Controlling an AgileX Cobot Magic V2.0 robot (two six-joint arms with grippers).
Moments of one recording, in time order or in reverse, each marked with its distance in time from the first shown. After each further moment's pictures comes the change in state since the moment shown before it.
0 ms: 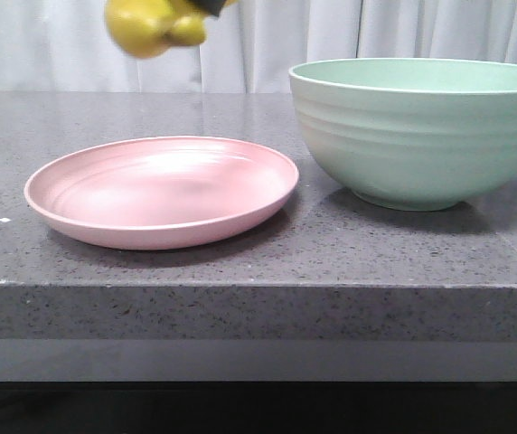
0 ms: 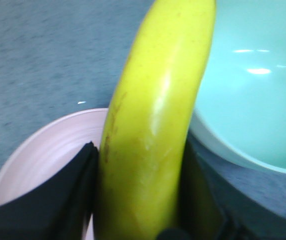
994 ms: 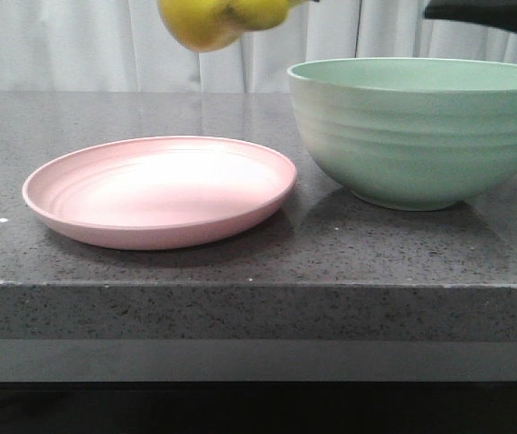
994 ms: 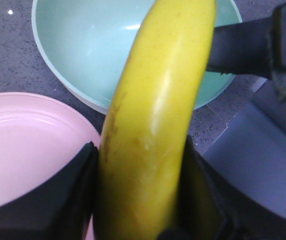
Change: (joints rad) left arm -0.198 -0.033 0.000 0.000 0.059 0.002; right arm 0.058 0.592 -0.085 1.076 0.296 -0.825
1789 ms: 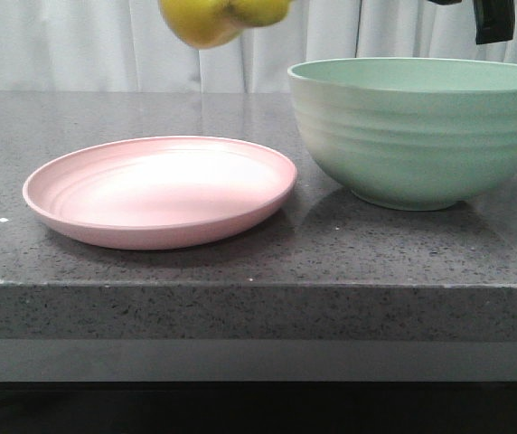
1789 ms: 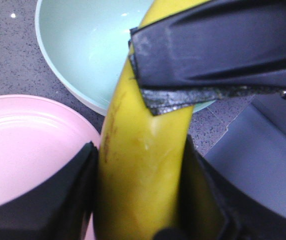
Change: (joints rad) left arm 0.000 -0.002 0.000 0.000 -0.003 0.000; right arm 0.128 0.161 -0.158 0.014 -0.087 -0.046
